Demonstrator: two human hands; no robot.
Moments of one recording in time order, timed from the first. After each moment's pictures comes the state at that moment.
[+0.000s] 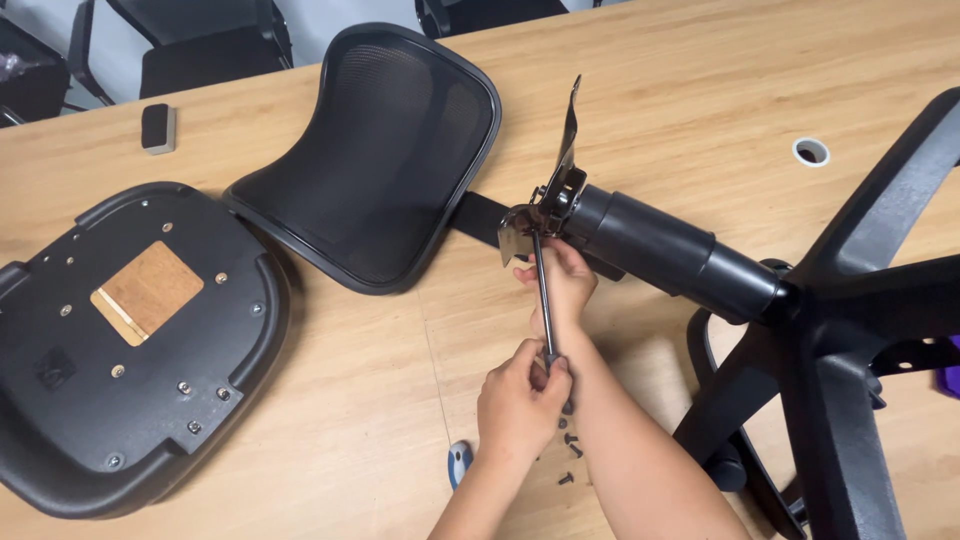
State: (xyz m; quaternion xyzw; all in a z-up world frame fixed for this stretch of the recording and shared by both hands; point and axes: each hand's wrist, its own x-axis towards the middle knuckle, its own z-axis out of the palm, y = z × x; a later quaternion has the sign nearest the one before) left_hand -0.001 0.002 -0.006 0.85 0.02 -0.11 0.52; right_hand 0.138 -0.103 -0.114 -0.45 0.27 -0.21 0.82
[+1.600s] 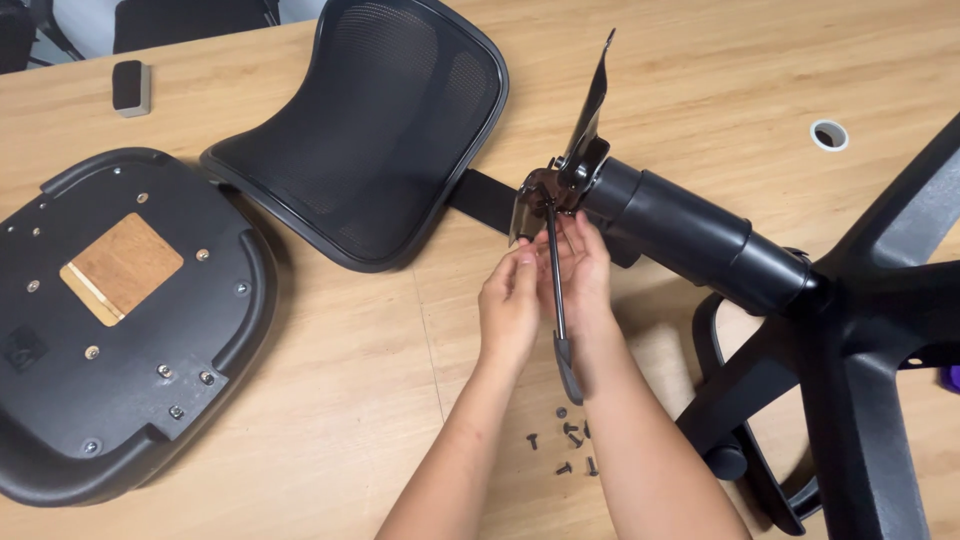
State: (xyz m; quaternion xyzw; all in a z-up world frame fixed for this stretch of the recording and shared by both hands) left_hand 0.091 -0.024 -0.075 0.59 0.08 -0.05 0.80; right_hand 0.130 -0.127 -0.090 -0.26 0.23 -0.04 0.94
